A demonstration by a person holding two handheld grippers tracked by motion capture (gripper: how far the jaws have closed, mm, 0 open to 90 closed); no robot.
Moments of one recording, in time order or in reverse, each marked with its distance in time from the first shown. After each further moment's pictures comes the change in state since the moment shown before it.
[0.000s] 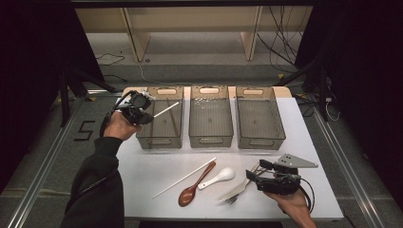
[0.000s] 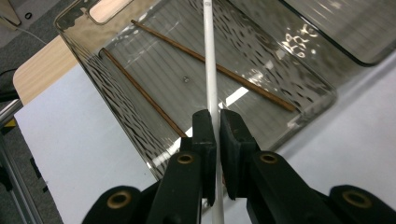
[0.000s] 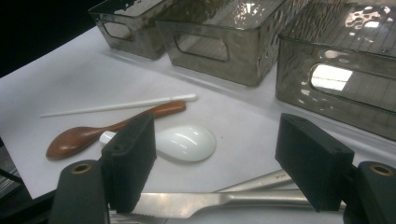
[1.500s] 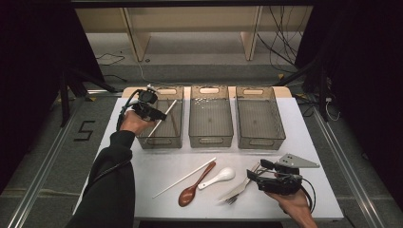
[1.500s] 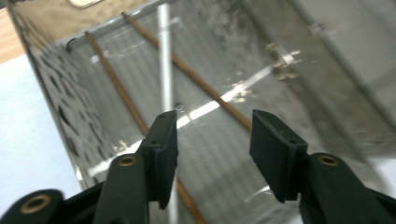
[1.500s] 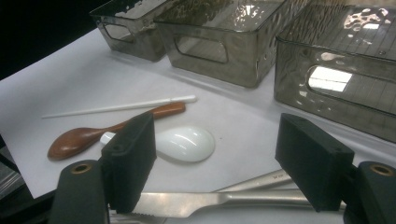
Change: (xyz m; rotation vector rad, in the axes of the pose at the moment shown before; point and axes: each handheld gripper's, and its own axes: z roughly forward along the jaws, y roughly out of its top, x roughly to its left) left arm 0.014 0.014 0.051 -0.027 -0.111 -0.227; right arm -0.001 0.000 -0.002 -0.006 0.002 0.002
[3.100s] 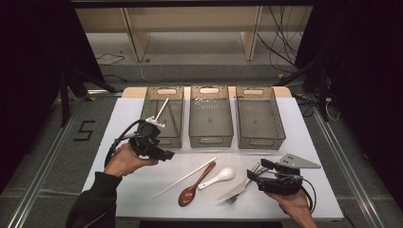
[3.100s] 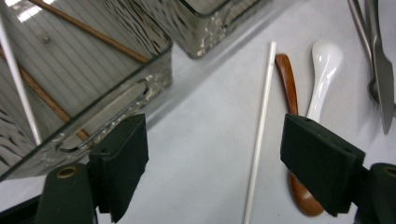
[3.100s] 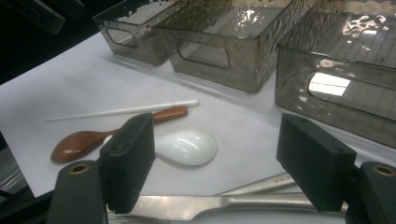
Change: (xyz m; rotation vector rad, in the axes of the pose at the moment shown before) left arm -0.085 -0.080 -0.059 0.059 -0.167 0.174; right arm 0.002 0.001 -0.003 -0.015 0.001 -0.006
